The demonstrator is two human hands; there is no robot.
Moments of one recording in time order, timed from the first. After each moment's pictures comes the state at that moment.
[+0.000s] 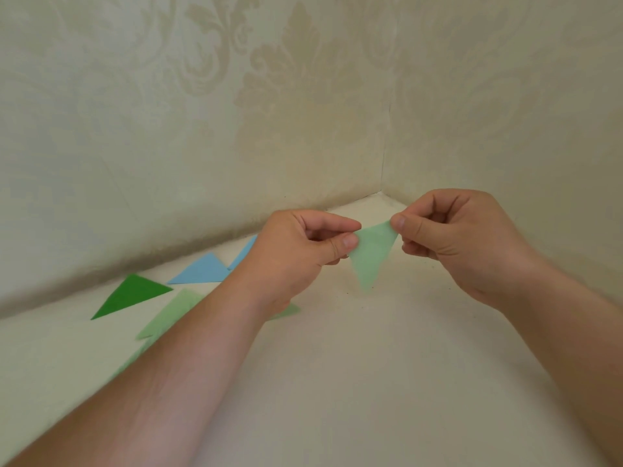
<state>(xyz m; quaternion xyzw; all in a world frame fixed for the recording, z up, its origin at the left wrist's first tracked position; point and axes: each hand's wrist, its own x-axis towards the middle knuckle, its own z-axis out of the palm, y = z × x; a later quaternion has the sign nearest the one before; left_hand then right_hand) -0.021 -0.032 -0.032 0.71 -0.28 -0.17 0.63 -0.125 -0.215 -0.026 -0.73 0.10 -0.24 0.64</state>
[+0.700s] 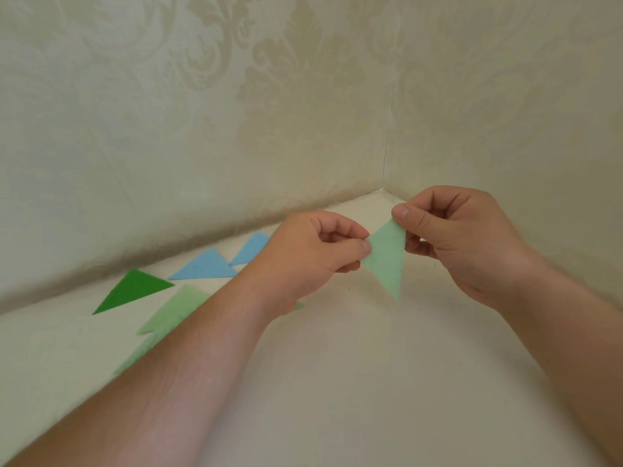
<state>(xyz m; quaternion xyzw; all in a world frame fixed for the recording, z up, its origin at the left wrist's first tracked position) -0.026 -0.037 -0.034 0.73 -0.28 -0.21 0.59 -0.122 -0.211 -0.029 -0.71 0.10 -0.24 0.65</state>
